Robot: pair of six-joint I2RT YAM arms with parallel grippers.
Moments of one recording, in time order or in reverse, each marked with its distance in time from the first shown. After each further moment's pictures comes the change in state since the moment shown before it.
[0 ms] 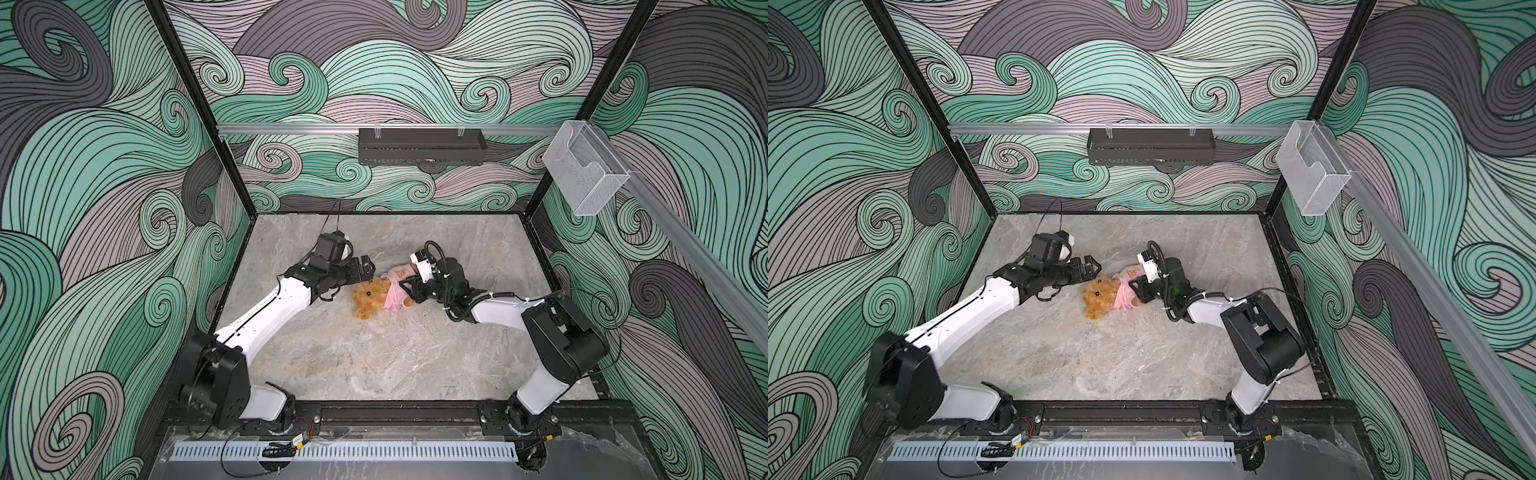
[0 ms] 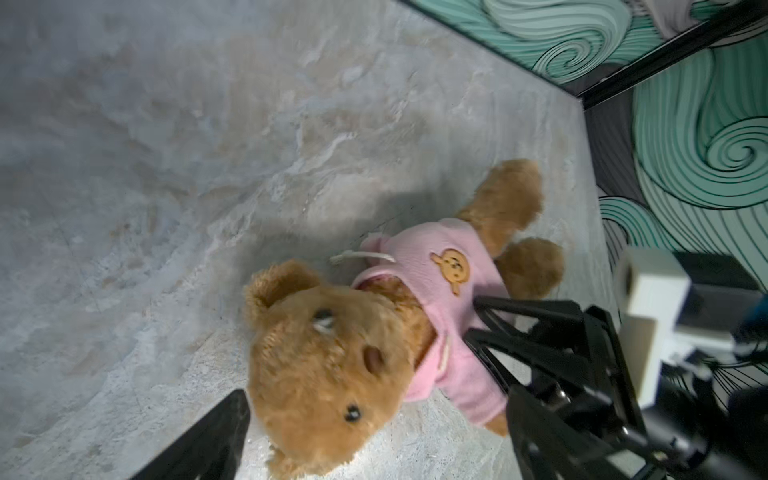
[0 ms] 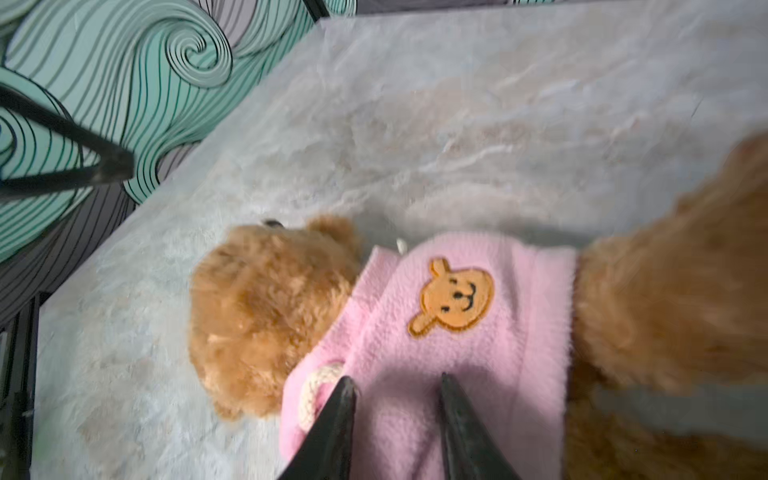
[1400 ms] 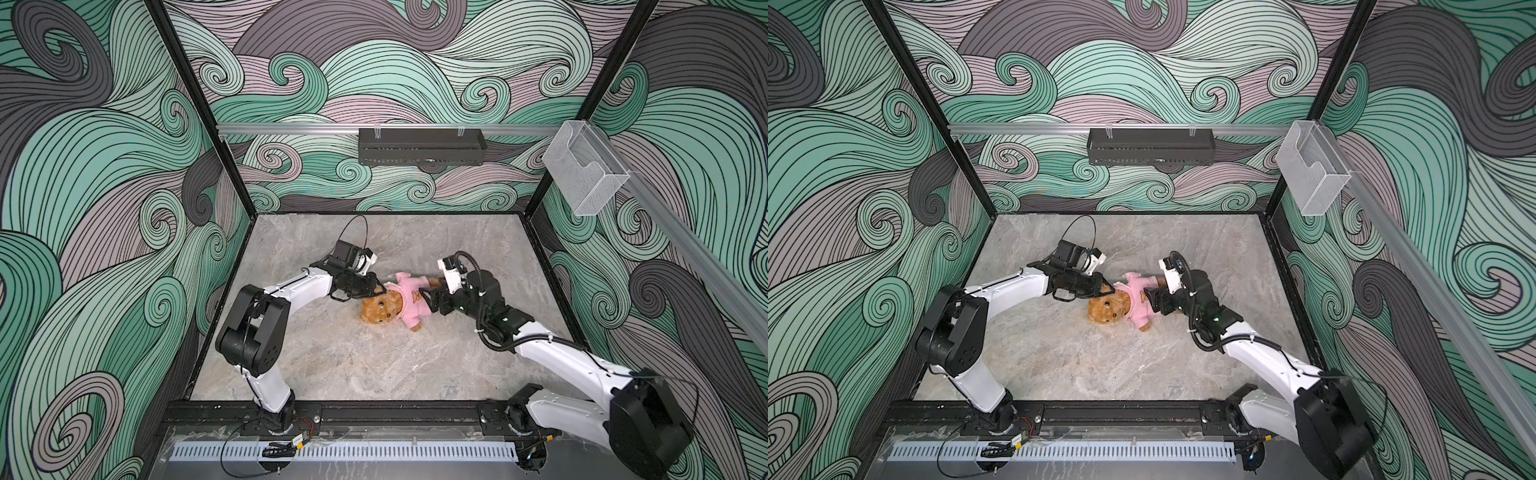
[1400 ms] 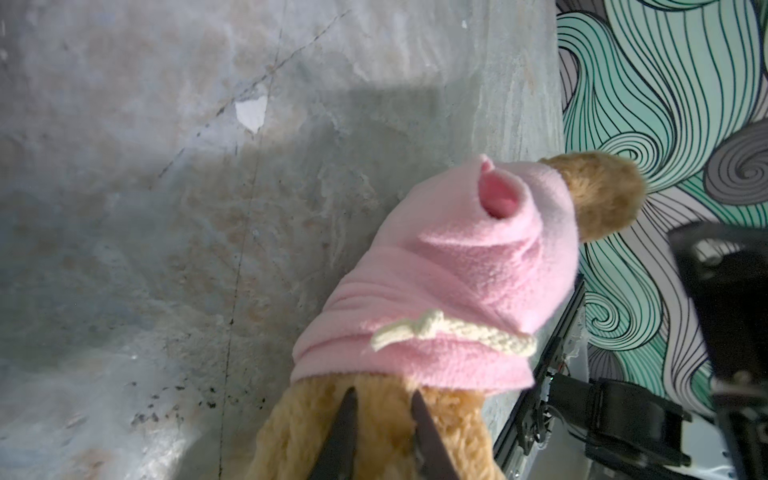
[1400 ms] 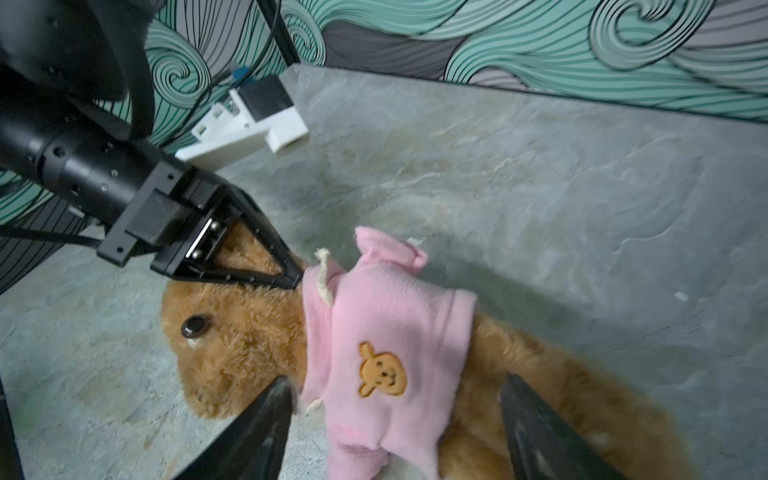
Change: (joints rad) left arm 0.000 0.226 -0.002 0.107 0.419 0.242; right arm -0.039 -0.564 -0.102 -0.330 0.193 -0.098
